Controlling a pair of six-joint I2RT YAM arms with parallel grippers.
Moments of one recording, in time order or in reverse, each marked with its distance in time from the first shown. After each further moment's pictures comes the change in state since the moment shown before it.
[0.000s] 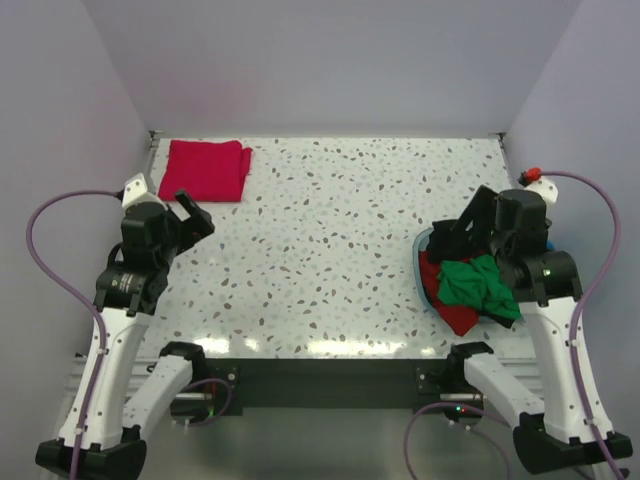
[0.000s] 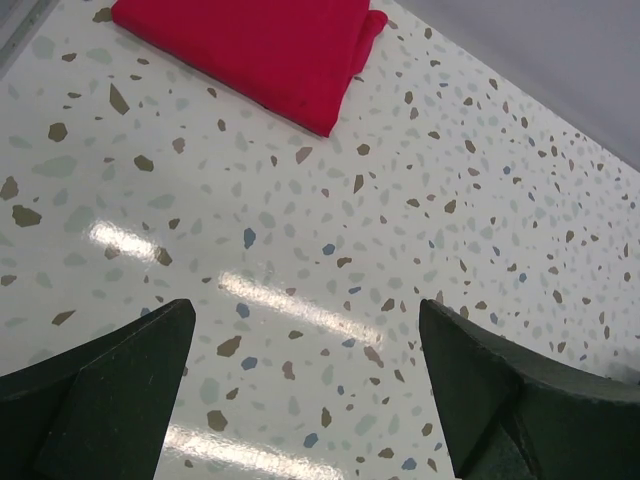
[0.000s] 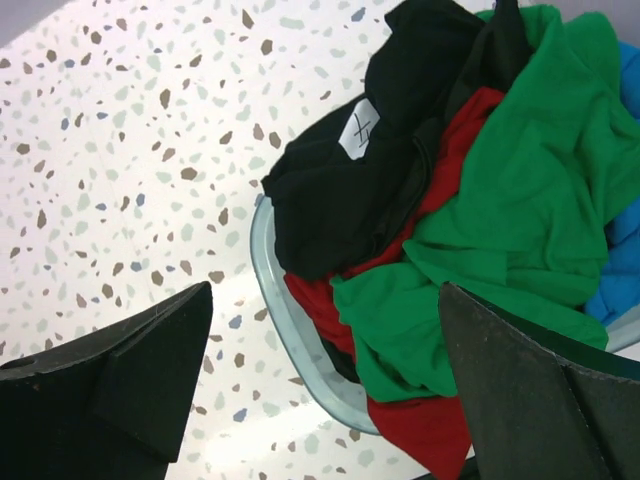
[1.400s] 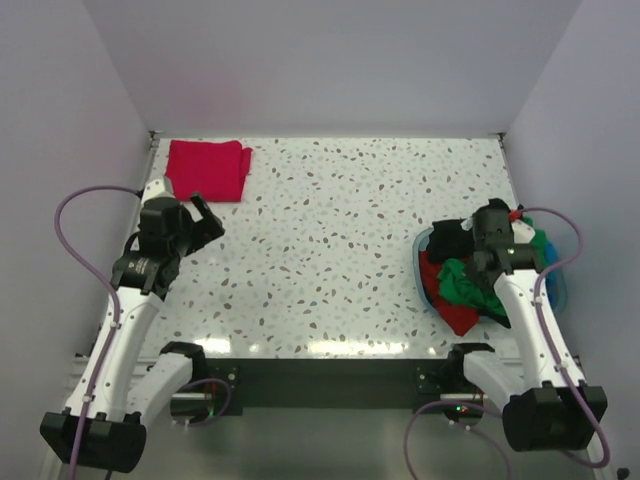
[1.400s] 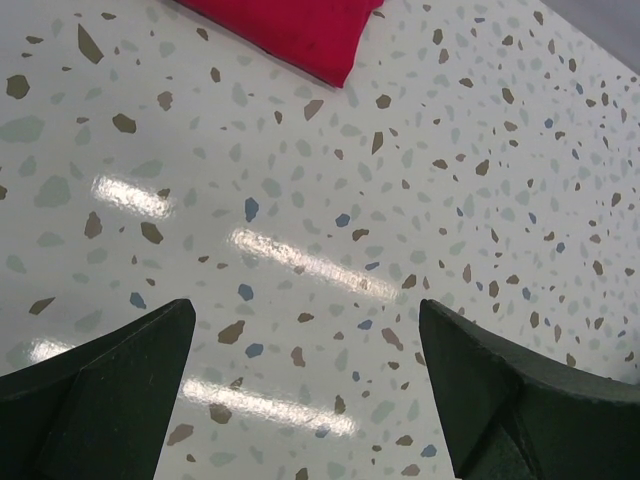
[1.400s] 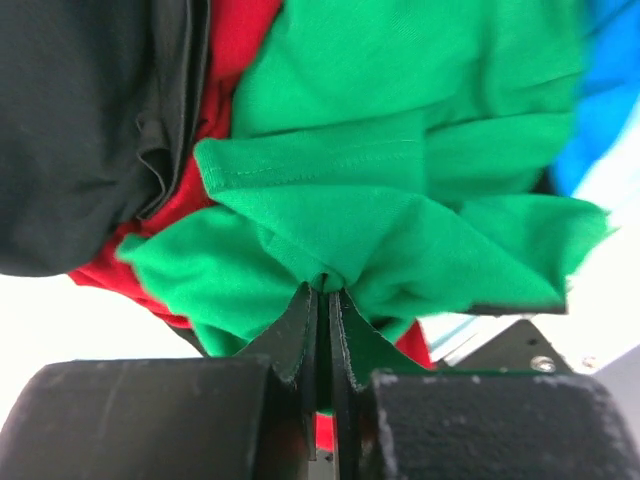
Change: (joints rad) left arm 0.000 0.098 -0.075 0.056 0.046 0.007; right arm -0.126 0.107 -0.360 -0.031 0.017 0.134
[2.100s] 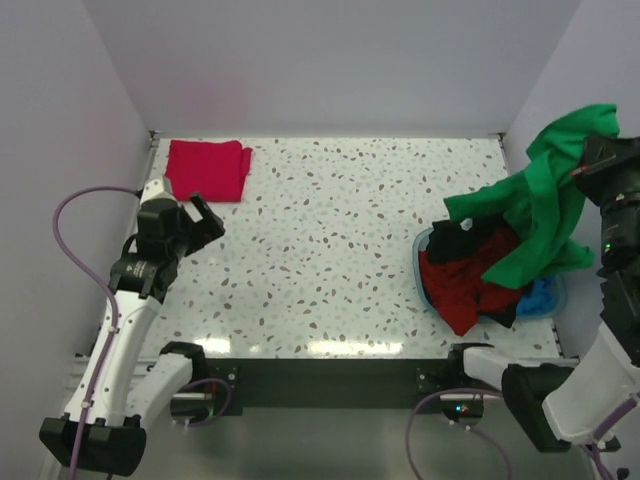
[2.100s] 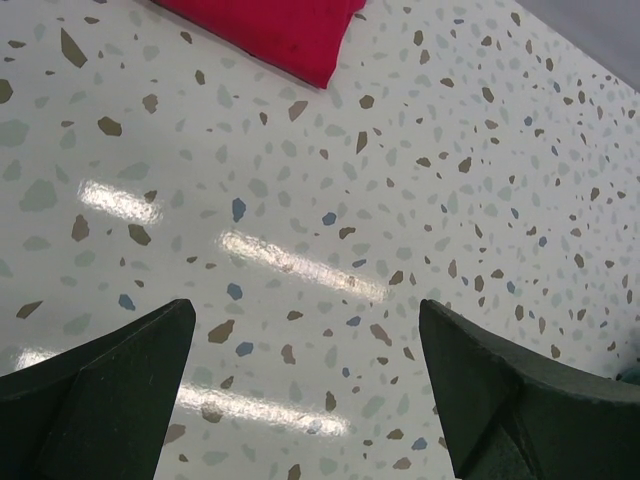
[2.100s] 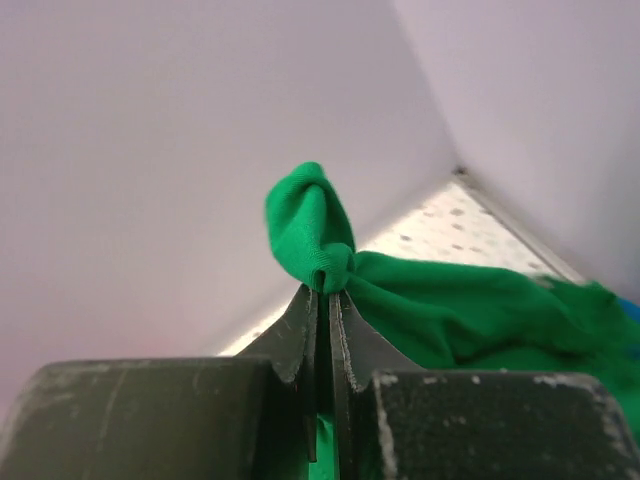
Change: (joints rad) left arm 0.000 -0.021 0.001 0.000 0.027 -0.001; right arm -0.004 0.180 1.476 -0.198 0.050 -0.101
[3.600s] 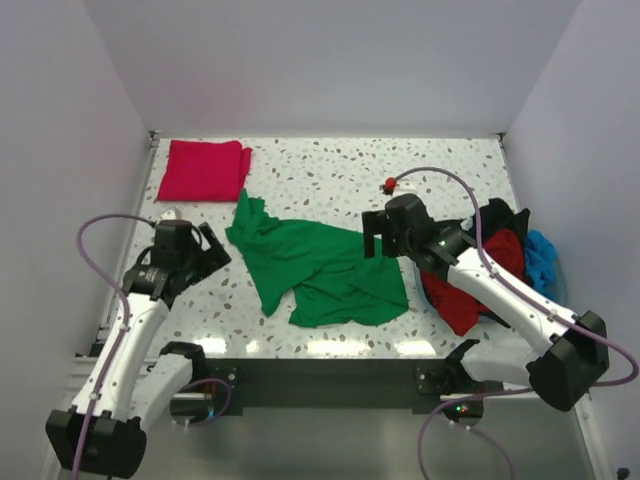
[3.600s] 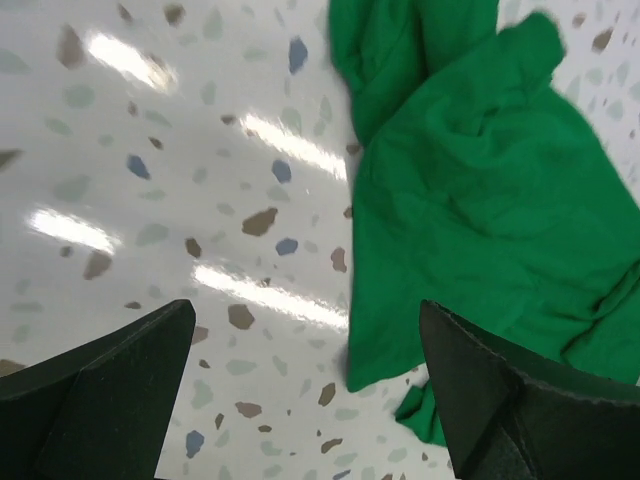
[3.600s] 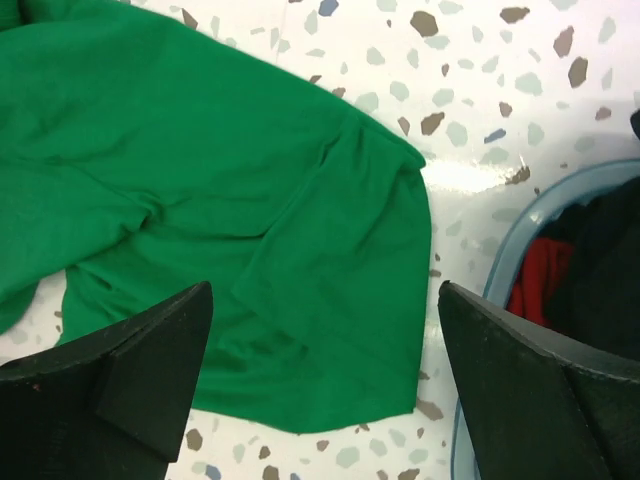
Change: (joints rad) left arm 0.000 -0.031 -0.130 -0.153 0.014 -0.098; right arm 0.631 0.058 -1.339 0.663 -0.166 -0.189
